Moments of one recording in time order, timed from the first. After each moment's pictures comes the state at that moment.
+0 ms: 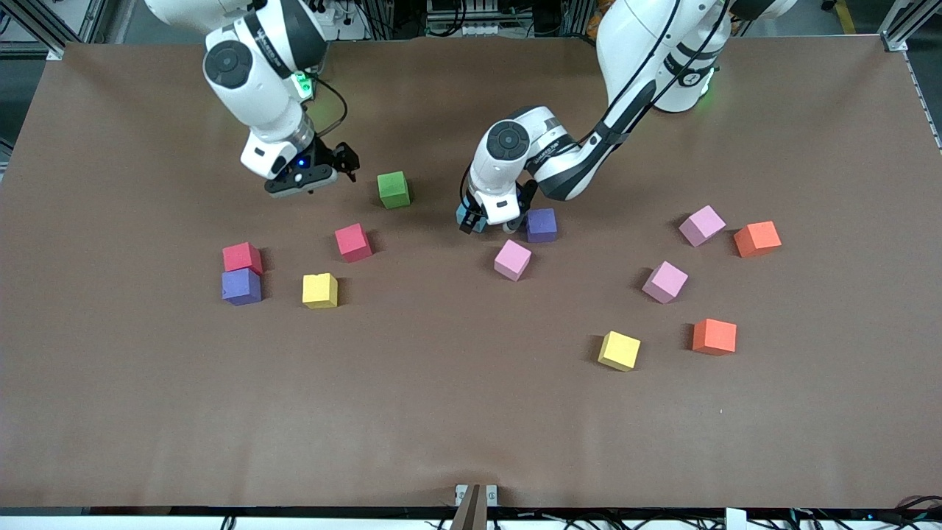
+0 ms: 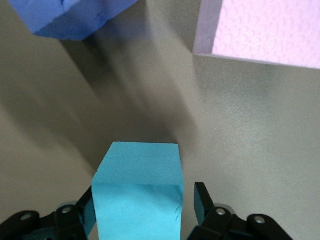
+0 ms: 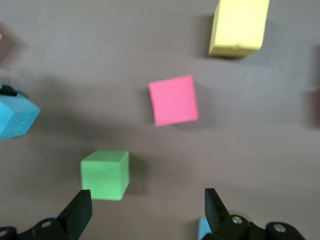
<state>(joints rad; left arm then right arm) -0.49 0.62 -0.44 -1.93 0.13 2.59 -2.06 0.54 -0.23 0.03 -2.57 0.16 2.37 0.28</state>
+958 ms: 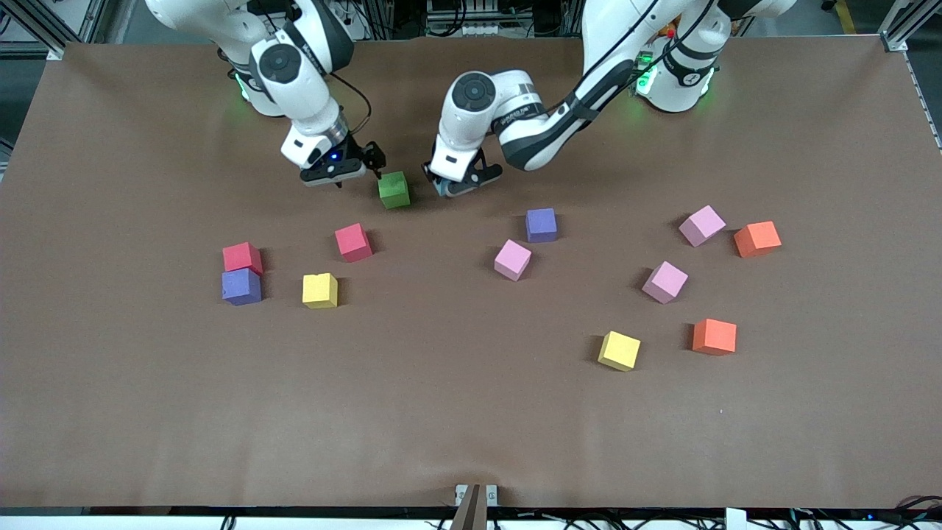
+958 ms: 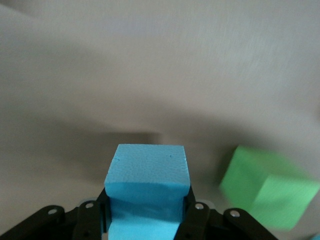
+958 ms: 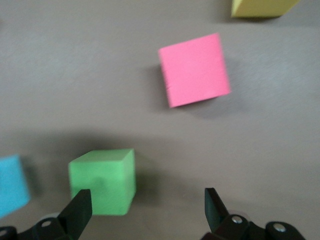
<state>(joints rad) -0.44 0.62 -0.69 -1.92 0.23 2.45 -1.55 0.60 -0.13 0.02 -2.72 0.16 2.70 0.33</state>
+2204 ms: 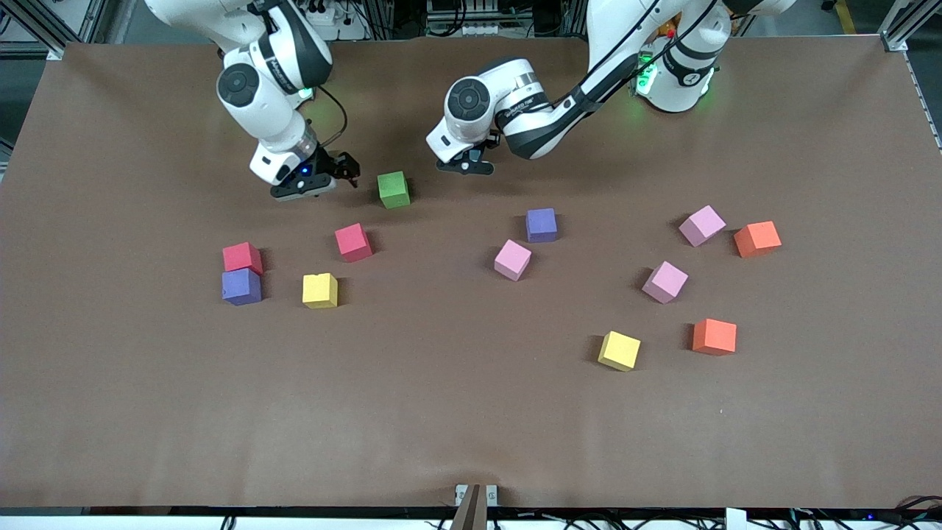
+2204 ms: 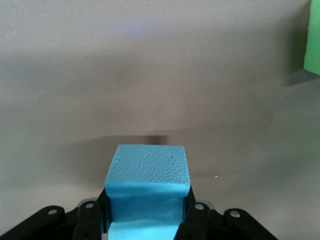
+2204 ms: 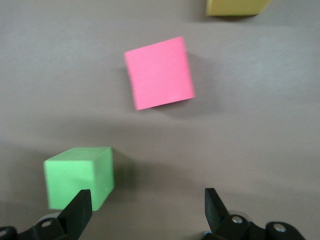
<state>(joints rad) -0.39 0.61 -0.74 -1.97 0.04 2.28 -1.03 0.54 -0.15 0.02 -2.72 0.30 2.62 0.14</state>
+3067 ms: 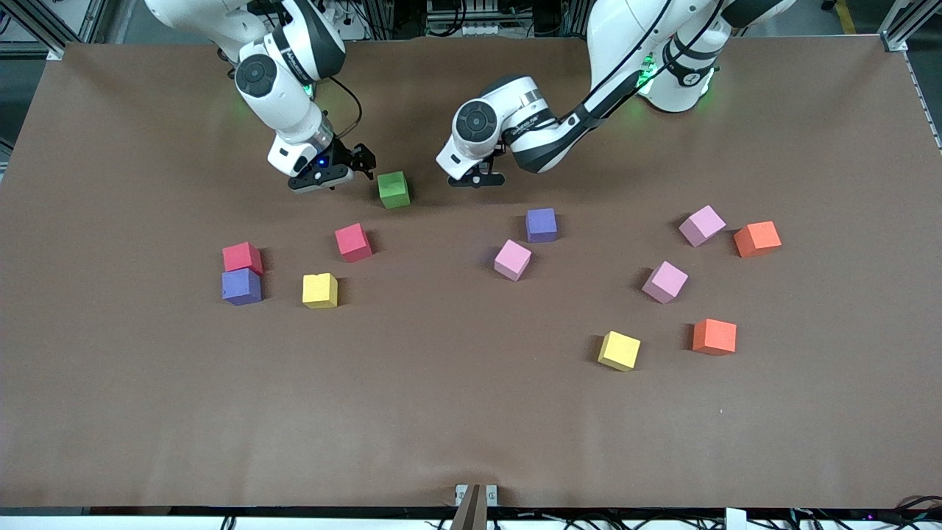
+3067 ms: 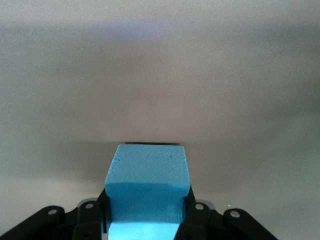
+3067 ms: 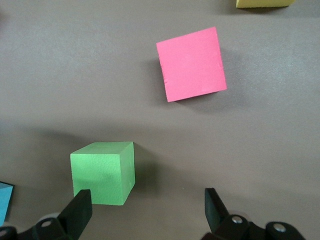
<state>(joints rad) -0.39 0.65 -0.70 -1.97 0.05 2.30 -1.08 0.59 -0.15 0.02 -2.72 0.31 2.64 0.19</state>
